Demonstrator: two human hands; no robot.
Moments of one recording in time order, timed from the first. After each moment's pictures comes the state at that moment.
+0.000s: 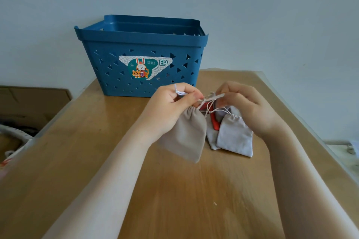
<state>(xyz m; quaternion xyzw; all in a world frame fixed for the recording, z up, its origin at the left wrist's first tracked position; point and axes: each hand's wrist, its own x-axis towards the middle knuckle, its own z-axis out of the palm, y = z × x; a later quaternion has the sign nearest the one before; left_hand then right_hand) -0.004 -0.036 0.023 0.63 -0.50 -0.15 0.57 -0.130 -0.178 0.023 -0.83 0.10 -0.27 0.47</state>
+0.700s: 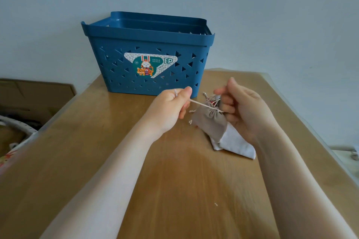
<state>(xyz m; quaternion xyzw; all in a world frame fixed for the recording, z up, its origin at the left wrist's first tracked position) 0.007 -0.041 0.008 0.71 -0.44 -0.18 0.53 -0.115 -0.159 0.021 -0.60 0.22 -0.28 0.72</state>
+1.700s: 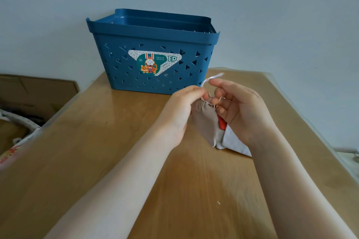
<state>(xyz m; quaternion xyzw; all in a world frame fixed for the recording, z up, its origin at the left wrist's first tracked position) -0.017 -0.052 0.010 0.57 -0.31 -0.31 0.69 -0.110 -0.138 0.027 -0.53 0.16 -0.30 0.78</state>
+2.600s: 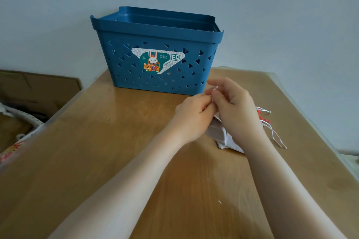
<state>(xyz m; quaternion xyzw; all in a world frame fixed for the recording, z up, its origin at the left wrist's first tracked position) -0.021 -0.058 -0.003 0.72 -0.50 -0.09 0.47 -0.100 -0.127 0.017 -0.79 0.25 -0.34 0.44</state>
